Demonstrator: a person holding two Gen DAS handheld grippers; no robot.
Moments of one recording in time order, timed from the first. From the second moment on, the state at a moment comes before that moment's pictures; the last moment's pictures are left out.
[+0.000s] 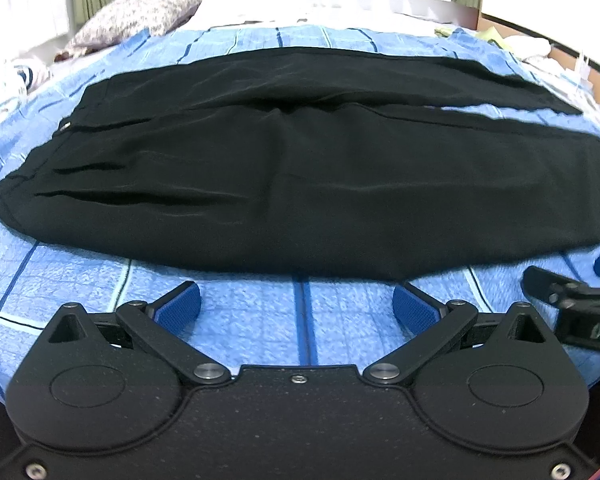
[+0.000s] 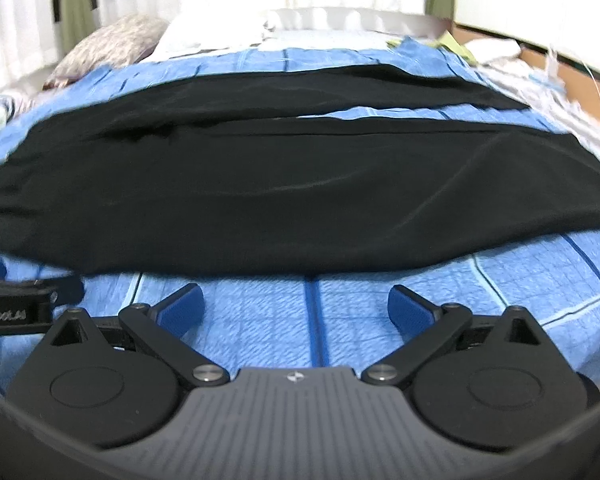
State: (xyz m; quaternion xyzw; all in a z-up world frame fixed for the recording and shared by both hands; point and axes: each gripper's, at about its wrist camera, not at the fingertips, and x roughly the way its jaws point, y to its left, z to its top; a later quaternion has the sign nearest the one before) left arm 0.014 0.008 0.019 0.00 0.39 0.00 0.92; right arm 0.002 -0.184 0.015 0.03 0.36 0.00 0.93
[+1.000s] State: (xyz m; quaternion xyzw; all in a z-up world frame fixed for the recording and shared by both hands) left arm 0.115 0.212 0.015 -0.10 0.37 0.26 0.88; right arm 0.055 -0.497 0.014 0.20 0.26 -0.35 0.88
